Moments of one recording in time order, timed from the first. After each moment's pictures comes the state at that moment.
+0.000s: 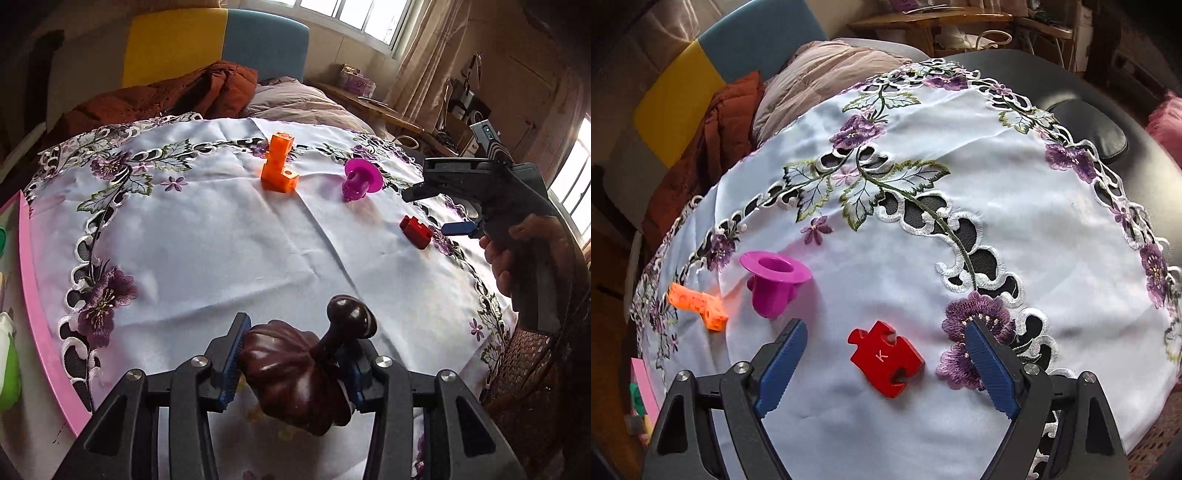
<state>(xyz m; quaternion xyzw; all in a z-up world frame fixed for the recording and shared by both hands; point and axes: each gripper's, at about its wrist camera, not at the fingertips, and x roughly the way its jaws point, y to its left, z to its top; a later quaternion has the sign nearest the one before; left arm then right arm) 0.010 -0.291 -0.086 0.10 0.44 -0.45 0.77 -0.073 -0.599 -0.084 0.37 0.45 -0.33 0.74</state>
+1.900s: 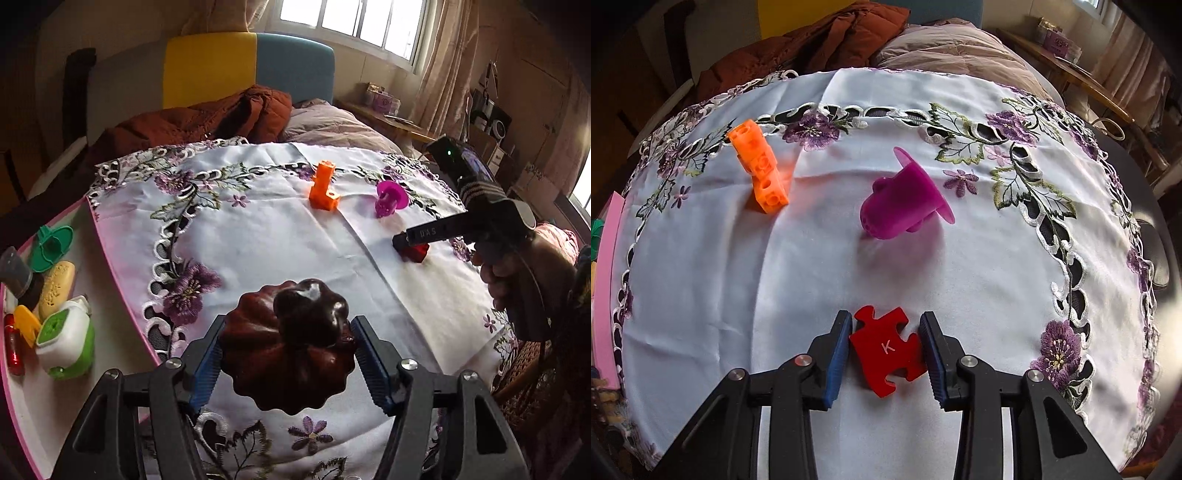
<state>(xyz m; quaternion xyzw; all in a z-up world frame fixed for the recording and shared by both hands) 0.000 -0.240 -0.051 0.11 0.40 -0.39 0.82 -0.013 -0.517 -0.100 0.15 0.56 -0.20 0.79</state>
